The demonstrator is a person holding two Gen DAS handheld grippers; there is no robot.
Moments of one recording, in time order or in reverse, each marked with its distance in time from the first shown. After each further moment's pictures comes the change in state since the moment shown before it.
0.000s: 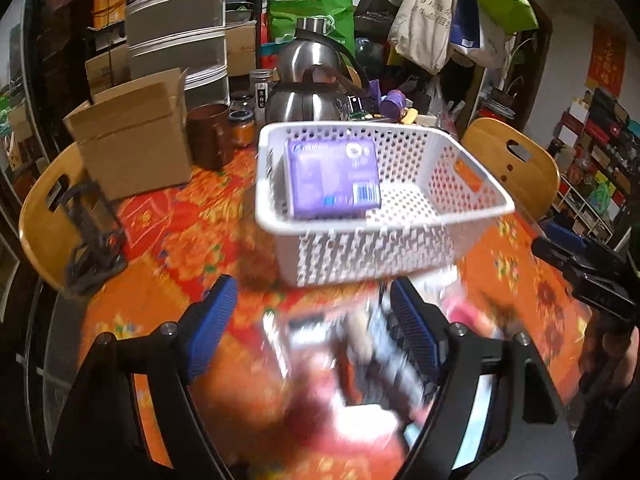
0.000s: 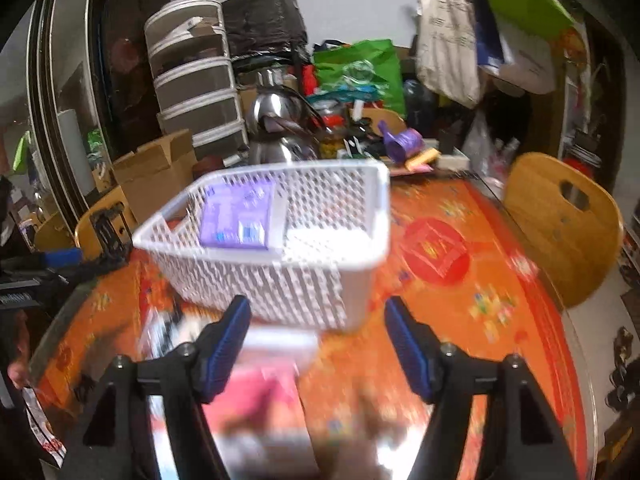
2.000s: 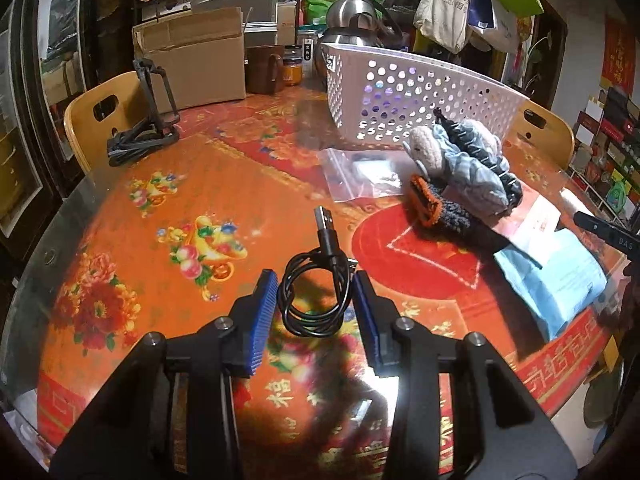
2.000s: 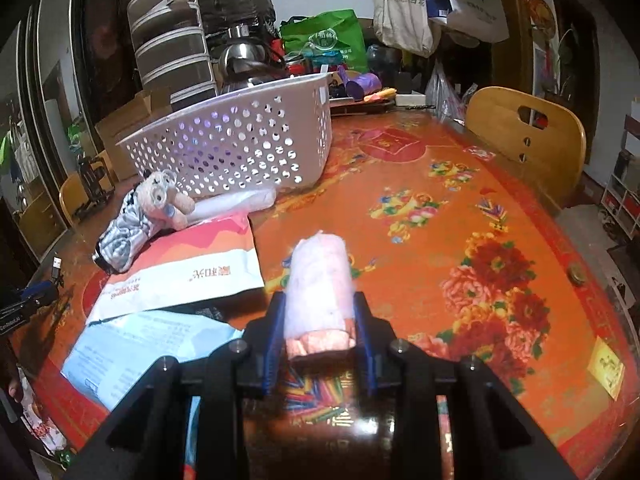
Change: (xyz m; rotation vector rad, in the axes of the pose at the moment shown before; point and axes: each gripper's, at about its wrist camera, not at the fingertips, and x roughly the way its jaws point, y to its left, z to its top) left arm -0.008 0.046 -0.189 -0.049 -0.025 0.064; right arm -0.018 -0.028 -0.133 0.067 0.039 -0.049
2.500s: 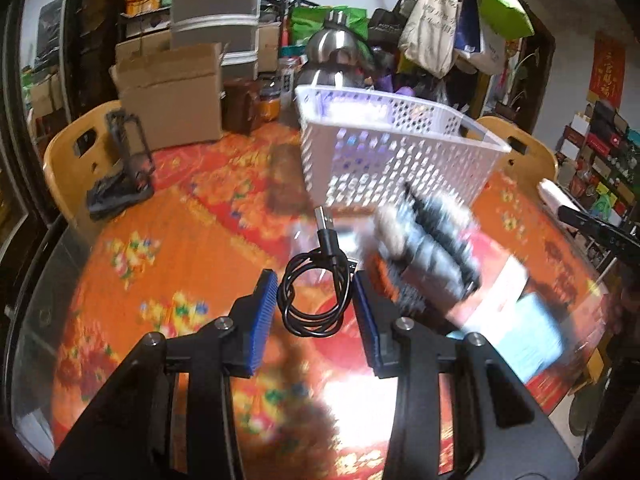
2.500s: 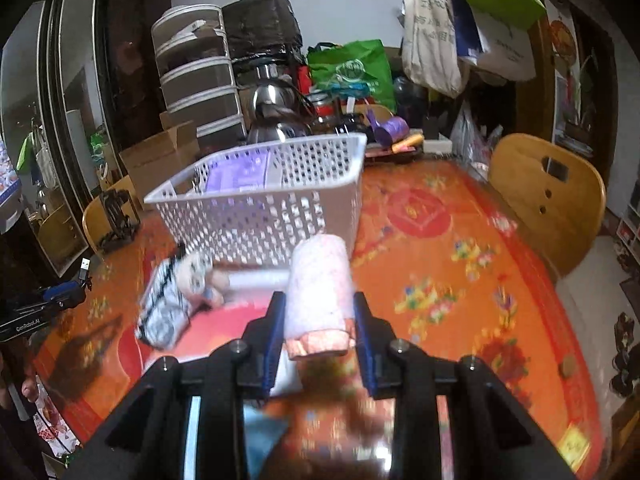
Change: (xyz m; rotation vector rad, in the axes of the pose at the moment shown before) left arm -0.015 -0.019 0.076 0.003 -0.045 -0.069; right arm -0.019 0.021 0.083 -0.067 -0.074 0.066
